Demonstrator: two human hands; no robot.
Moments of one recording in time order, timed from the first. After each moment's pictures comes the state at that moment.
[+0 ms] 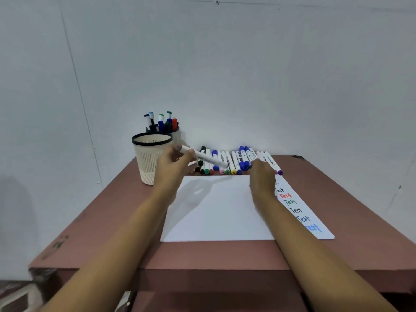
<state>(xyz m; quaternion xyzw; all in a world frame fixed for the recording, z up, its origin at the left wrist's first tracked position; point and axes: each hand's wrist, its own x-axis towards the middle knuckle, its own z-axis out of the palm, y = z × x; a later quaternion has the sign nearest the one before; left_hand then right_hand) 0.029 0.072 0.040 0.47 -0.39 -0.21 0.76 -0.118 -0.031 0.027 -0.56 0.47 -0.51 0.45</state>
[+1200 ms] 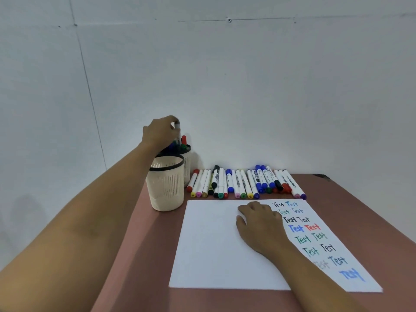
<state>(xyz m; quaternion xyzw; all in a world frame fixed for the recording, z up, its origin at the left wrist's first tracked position) 0.173 -0.016 0.141 0.79 -0.49 0.17 0.33 -0.106 -0.023 -0.004 -0.88 0.45 -0.14 0.04</state>
